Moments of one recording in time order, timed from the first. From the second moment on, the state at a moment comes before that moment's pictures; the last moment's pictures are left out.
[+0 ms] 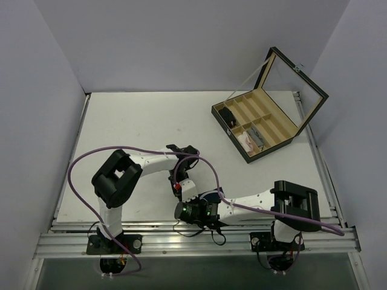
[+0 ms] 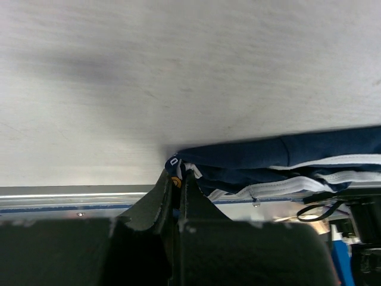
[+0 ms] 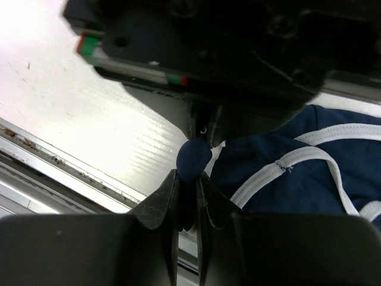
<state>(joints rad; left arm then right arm) -0.82 1.93 1.24 -0.94 0.26 -1.05 1.41 1.62 0.79 -0.22 0.53 0.80</state>
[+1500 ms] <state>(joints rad) -0.56 1.30 0.57 -0.35 0.31 -1.10 0.93 1.77 0.52 0.68 -0.35 0.86</state>
